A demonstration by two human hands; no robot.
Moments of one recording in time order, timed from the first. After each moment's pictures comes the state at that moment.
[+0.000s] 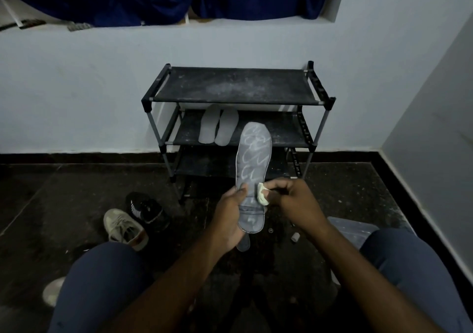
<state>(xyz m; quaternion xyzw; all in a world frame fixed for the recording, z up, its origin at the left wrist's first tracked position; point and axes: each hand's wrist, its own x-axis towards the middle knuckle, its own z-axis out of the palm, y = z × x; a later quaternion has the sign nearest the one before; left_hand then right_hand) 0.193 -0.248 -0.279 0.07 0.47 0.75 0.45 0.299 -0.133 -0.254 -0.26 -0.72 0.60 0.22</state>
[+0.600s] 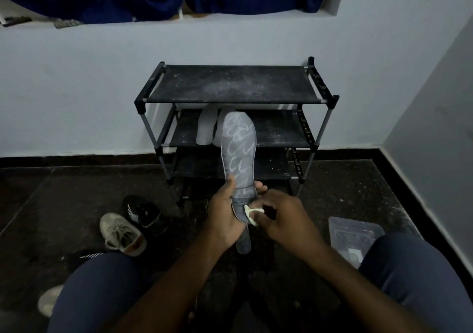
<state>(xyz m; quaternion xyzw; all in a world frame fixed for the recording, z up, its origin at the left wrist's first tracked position) 0.168 -0.239 -0.278 0.08 0.37 0.76 0.53 0.298 -0.153 -0.263 -0.17 -0.88 0.40 0.21</state>
